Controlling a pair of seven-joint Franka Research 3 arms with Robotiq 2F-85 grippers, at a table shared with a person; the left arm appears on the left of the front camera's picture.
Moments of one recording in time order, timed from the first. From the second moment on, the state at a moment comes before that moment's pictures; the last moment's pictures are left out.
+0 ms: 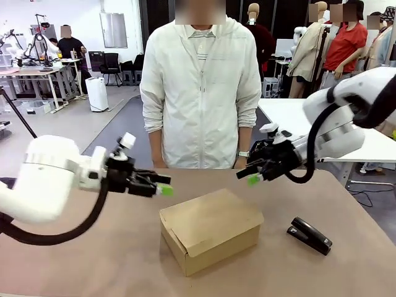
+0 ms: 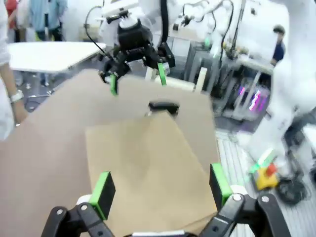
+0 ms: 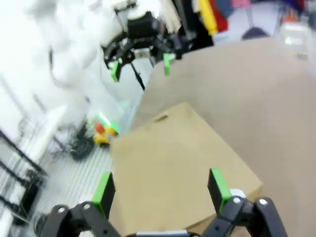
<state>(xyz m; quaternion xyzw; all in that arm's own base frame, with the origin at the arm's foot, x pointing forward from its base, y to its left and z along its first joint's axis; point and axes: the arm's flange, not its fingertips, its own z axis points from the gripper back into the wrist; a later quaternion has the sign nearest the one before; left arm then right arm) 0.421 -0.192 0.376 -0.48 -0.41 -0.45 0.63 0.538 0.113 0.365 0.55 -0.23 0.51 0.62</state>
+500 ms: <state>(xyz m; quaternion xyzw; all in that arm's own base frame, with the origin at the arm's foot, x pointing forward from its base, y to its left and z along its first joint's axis) 0.408 -0.052 0.382 -0.69 -0.19 -0.17 0.68 0.468 0.012 0.378 0.65 -0.10 0.29 0.69</state>
